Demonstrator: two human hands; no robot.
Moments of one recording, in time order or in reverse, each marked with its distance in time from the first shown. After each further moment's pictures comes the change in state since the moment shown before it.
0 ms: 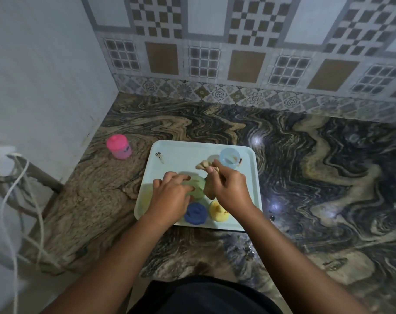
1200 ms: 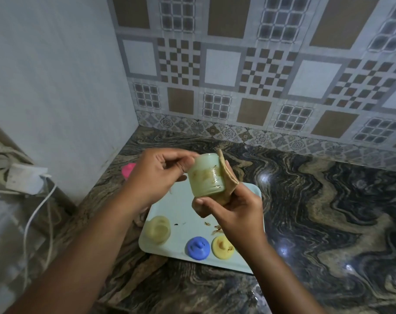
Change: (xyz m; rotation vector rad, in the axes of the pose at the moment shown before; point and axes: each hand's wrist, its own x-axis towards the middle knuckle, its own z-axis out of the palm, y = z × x) left_hand 0.005 0.012 -0.176 -1.110 0.266 -0.012; right_hand -0.010 -0.072 -0.029 0.579 0.011 -0.260
